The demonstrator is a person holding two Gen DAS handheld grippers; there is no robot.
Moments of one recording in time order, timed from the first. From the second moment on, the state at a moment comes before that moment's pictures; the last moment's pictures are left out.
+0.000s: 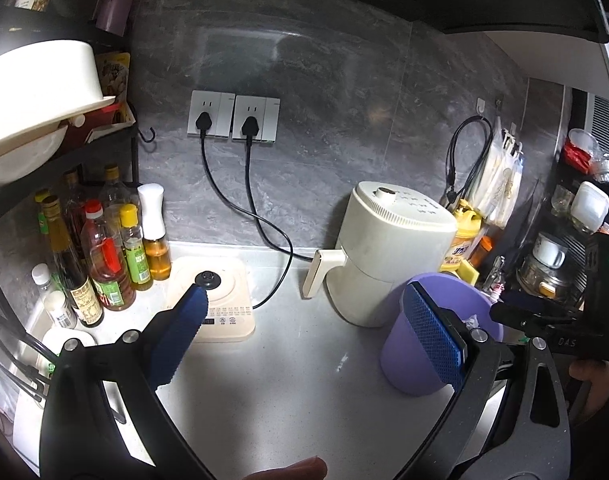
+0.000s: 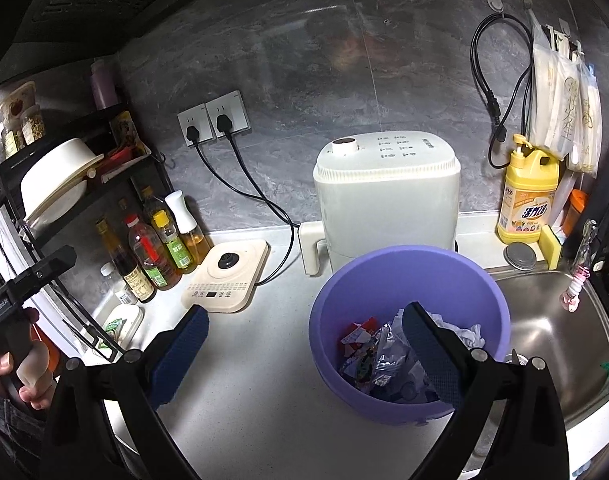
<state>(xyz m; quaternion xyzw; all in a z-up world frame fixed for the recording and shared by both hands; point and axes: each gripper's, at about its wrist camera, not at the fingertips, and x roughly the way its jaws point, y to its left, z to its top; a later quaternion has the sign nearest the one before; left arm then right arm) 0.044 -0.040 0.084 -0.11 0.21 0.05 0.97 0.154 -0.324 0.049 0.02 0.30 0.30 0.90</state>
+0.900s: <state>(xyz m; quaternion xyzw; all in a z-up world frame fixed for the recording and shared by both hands) 0.042 -0.050 0.079 -0.12 0.22 0.06 0.97 0.150 -0.314 0.049 0.00 0.30 0.32 0.90</state>
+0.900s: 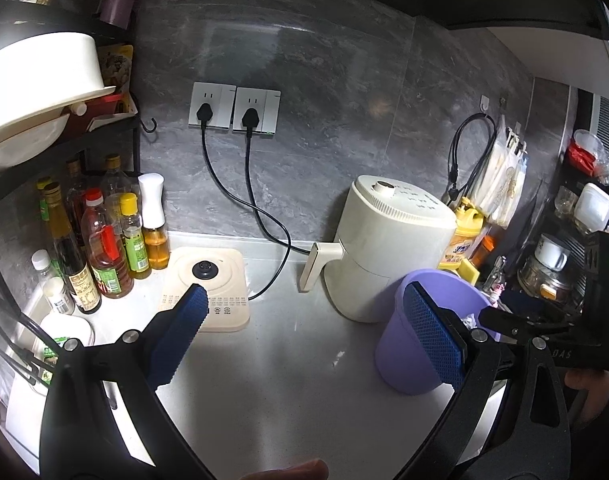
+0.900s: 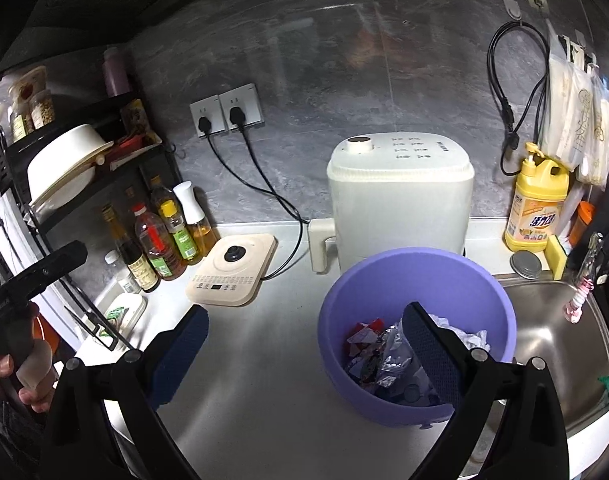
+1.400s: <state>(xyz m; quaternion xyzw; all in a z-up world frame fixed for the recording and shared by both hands) 0.021 -0.049 0.079 -0.12 0.21 0.08 0.97 0.128 -0.317 0.057 -0.01 0.29 0.32 0.90</state>
